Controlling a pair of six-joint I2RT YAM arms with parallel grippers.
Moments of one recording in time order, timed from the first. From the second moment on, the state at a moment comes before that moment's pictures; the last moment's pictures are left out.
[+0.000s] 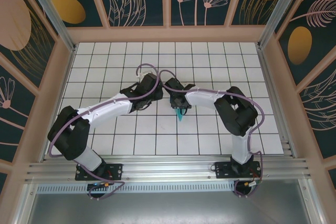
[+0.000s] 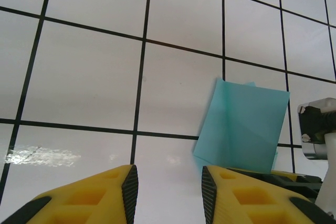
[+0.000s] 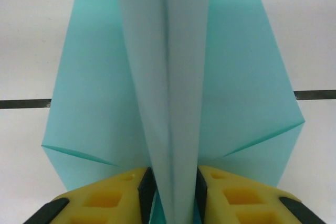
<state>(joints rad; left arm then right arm) -0.72 1.58 1.04 -0.30 -0.25 -0.82 0.77 1.94 1.21 -0.50 0.24 0.73</state>
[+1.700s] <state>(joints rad) -0.72 1.31 0.86 -0.20 -0.55 -0.81 0.81 1.37 1.17 -0.51 0.71 0.70</state>
